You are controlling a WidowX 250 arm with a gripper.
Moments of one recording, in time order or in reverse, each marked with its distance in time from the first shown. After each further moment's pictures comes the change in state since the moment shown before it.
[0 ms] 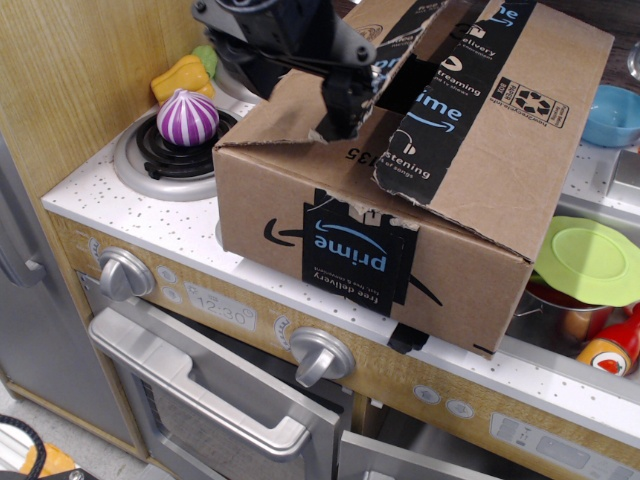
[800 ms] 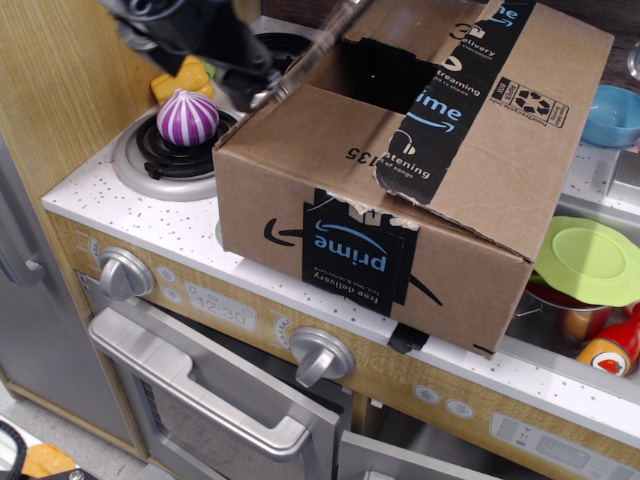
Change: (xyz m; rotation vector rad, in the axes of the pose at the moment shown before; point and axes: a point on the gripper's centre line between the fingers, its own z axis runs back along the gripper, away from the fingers) arm -0.003 0.054 0.012 0.175 -0.097 -0.101
